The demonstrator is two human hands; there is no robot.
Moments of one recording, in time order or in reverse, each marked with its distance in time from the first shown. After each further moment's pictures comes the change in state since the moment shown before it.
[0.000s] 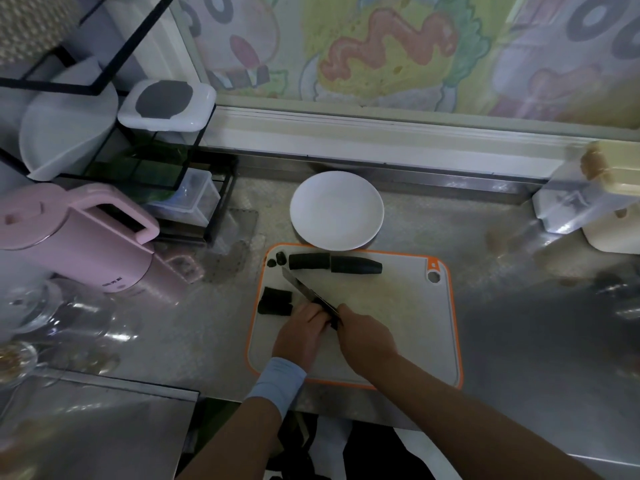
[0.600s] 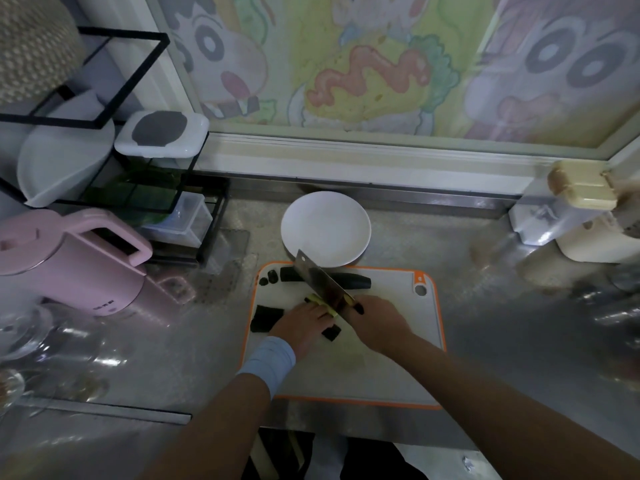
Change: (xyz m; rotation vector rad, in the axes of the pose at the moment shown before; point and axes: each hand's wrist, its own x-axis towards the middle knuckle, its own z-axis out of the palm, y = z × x) left_hand 0.054 -0.004 -0.016 0.442 -0.496 0.310; right_hand 0.019 0.020 -0.057 0.239 0.037 0.189
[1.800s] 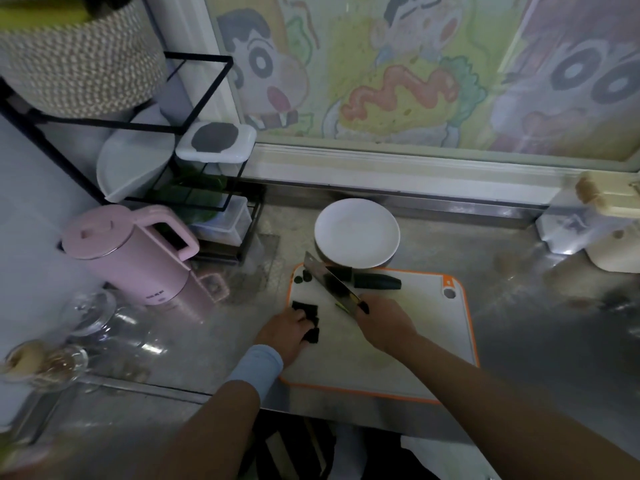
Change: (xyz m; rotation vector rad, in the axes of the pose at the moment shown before) left_hand -0.087 -0.042 -0.017 -0.063 -0.109 -0.275; right_hand -0.018 -0.052 0.017 -0.039 -0.009 -0.037
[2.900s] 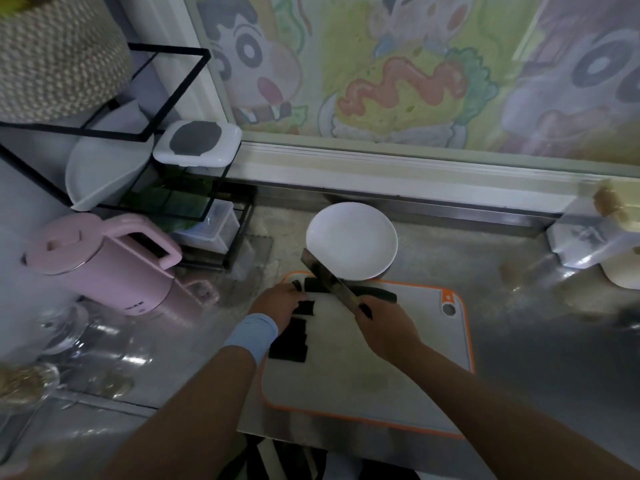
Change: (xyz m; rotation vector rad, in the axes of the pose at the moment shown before) left_hand 0.087 -0.026 -0.023 0.026 -0.056 -0.129; right_hand 0.037 0.029 -0.011 -0.013 0.068 -0.101
